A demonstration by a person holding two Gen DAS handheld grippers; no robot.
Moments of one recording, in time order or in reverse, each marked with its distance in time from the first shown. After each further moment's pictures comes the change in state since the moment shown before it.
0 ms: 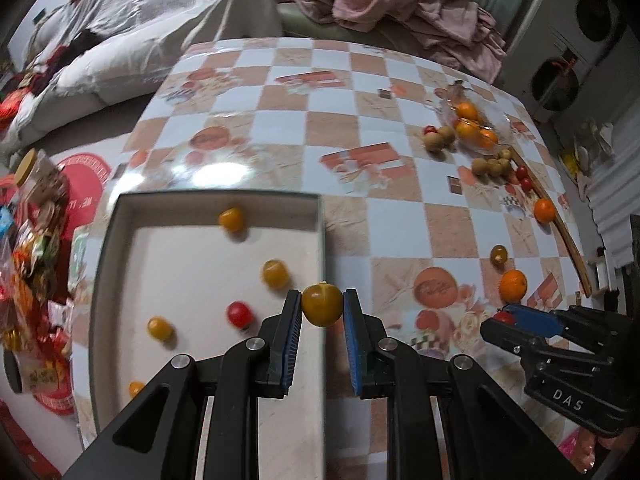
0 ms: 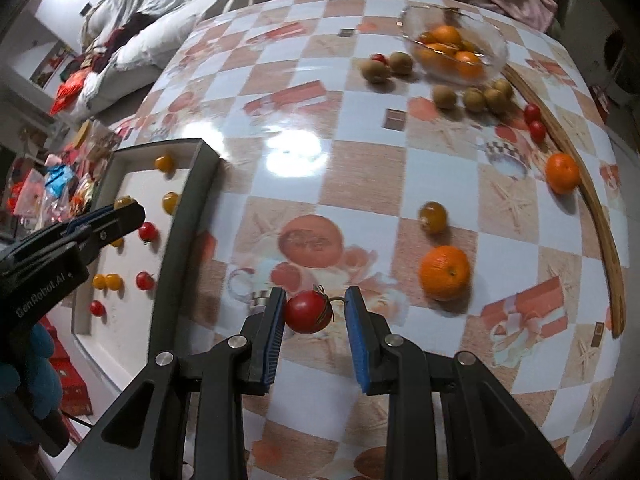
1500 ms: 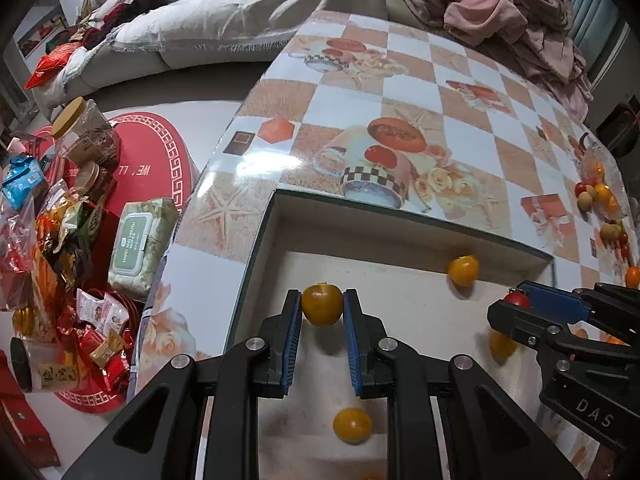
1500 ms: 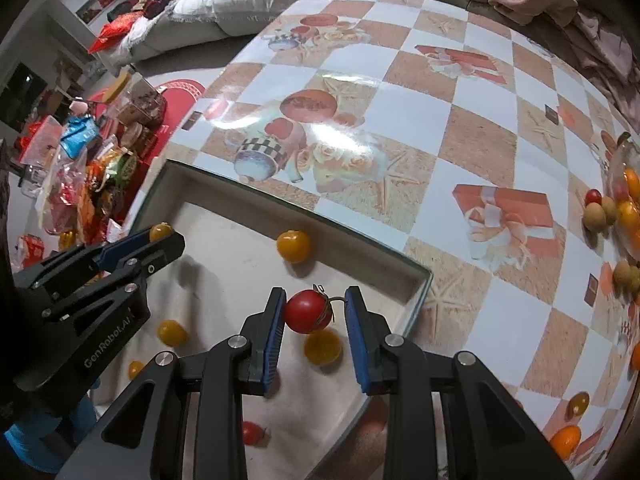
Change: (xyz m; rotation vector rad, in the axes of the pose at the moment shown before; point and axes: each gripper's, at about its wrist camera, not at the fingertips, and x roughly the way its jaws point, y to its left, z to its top) left arm 0.064 0.153 0.024 -0.154 0.016 0.134; right arm 0.101 0.156 0.101 -0.222 0.050 0.022
